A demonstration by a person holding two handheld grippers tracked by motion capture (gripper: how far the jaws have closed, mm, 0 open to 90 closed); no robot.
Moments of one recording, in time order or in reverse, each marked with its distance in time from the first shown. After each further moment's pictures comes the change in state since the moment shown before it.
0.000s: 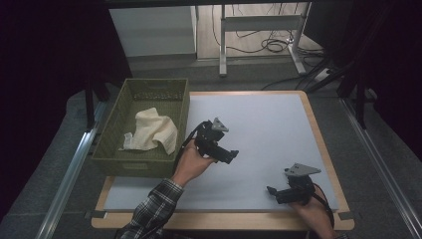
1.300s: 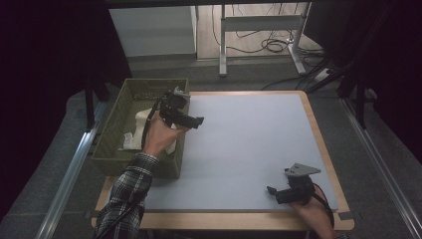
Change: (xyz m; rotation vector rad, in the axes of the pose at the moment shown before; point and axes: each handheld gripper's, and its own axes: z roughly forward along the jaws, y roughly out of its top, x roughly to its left) left arm 0.107 0.002 -0.064 0.003 0.198 -0.161; right arm 0.000 0.000 0.000 0.000 0.000 0.001
